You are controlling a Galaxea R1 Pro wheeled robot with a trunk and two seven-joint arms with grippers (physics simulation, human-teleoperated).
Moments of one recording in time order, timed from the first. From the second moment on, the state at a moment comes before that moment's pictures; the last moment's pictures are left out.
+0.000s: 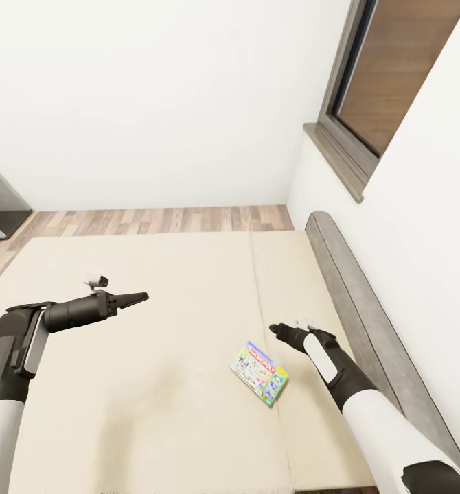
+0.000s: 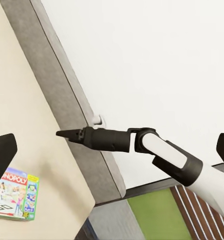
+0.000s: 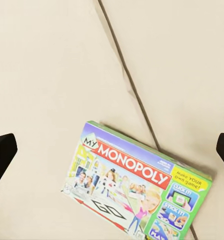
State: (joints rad) left arm -0.71 0.28 0.24 -1.22 0.18 0.99 -1.43; right arm -0.78 0.00 0.14 -0.72 -0.64 0.48 -0.17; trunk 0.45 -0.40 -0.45
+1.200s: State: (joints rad) left arm -0.71 0.28 0.23 -1.22 0.18 0.98 -1.42; right arm -0.78 0.01 0.14 -0.72 -0.64 0.48 -0.17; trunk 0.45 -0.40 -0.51
